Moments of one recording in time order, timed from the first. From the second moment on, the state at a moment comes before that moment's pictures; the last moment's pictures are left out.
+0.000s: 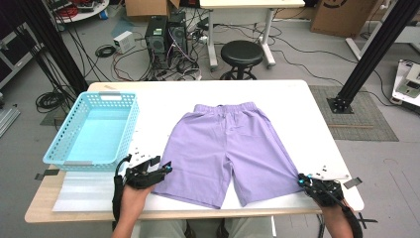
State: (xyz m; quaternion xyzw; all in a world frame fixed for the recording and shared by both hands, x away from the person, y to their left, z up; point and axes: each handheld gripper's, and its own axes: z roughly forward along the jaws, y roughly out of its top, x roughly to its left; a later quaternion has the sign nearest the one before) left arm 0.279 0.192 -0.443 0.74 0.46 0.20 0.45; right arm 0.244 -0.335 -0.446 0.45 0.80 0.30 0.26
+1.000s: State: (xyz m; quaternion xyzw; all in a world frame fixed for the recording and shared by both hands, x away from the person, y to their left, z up) left arm 0.262 0.207 -0.451 0.73 0.47 0.20 0.45; right arm 0.246 -0.208 -0.437 0.28 0.87 0.39 0.10
